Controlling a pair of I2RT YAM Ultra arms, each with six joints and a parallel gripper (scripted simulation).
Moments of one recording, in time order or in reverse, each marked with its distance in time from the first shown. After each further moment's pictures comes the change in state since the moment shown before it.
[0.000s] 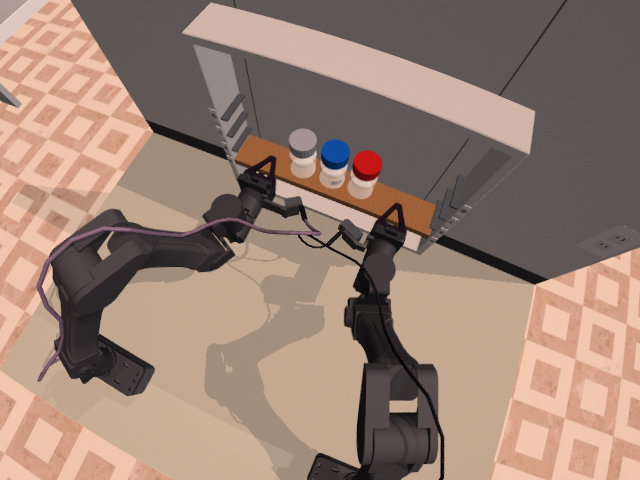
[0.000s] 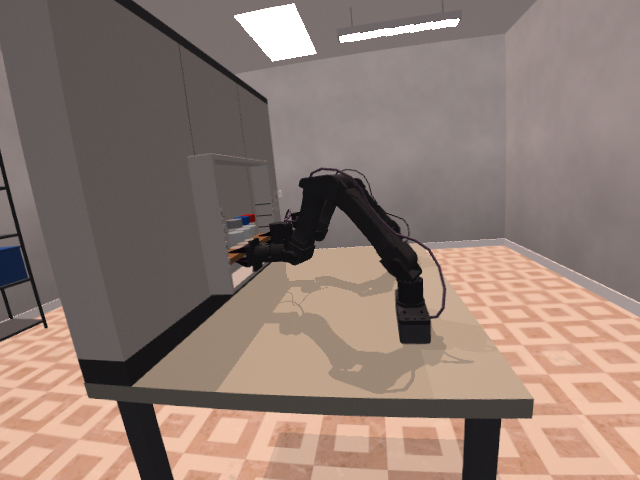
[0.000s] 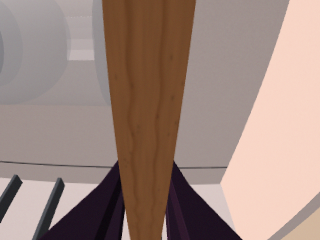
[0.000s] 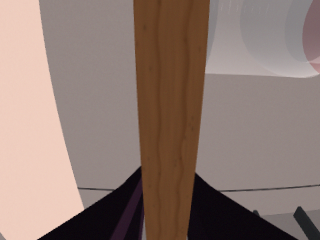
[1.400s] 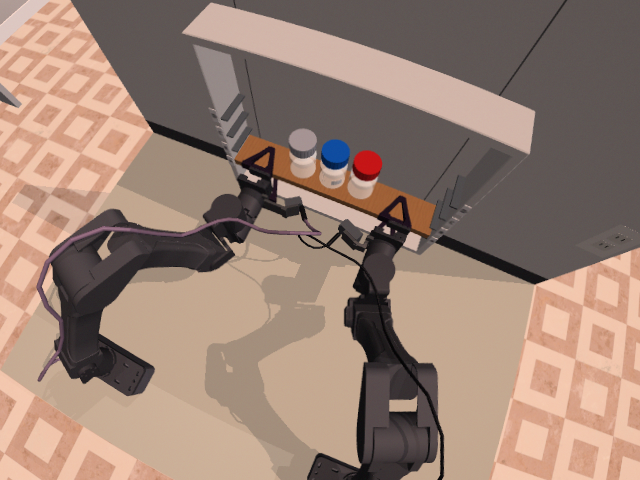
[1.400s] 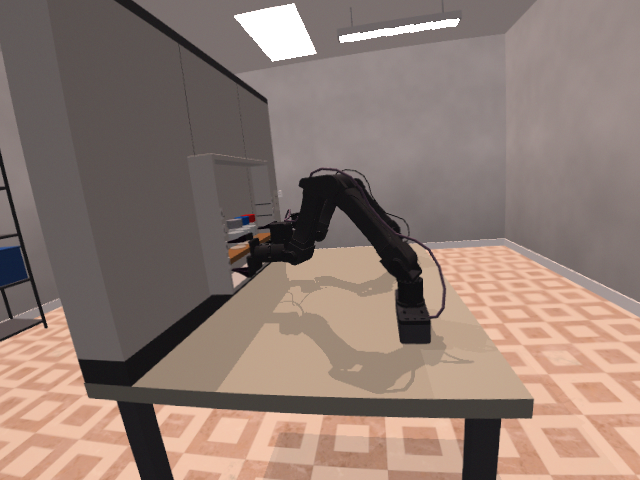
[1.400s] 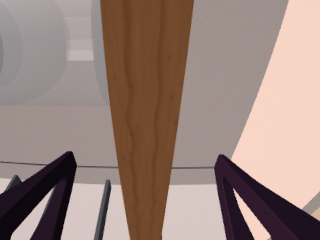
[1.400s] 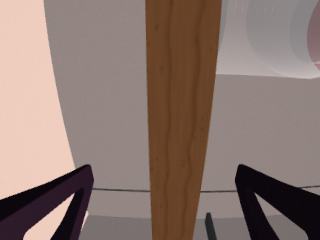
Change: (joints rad) left arm 0.000 0.000 0.000 0.000 0.001 0.002; right arm 0.000 0.005 0.000 0.000 0.000 -0.001
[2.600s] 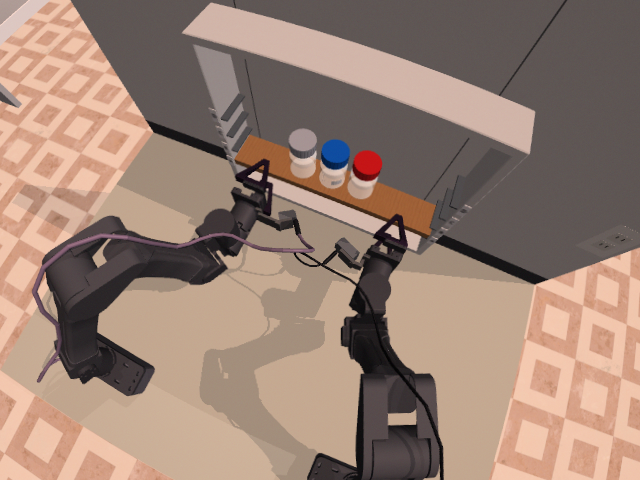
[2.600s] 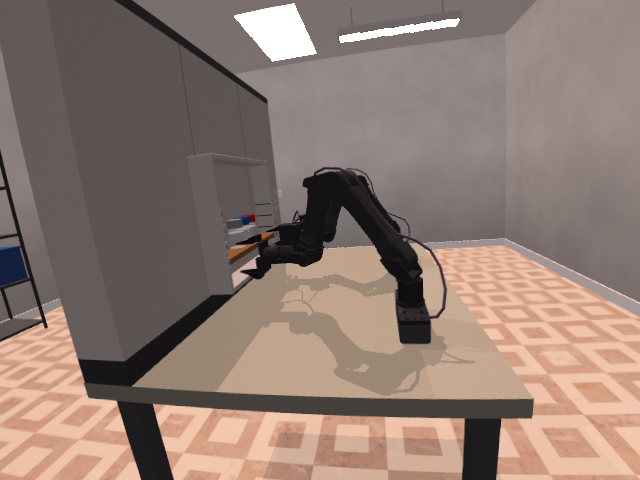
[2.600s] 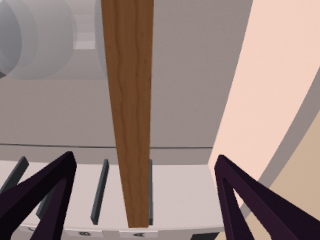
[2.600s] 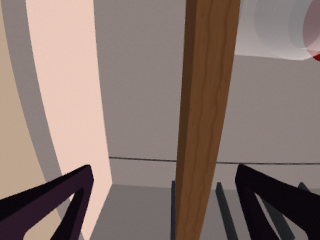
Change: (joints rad) left arm -0.031 -0.044 -0.134 0.083 -0.023 0.000; right arm 0.014 -0.070 -0.179 0.069 0.020 0.000
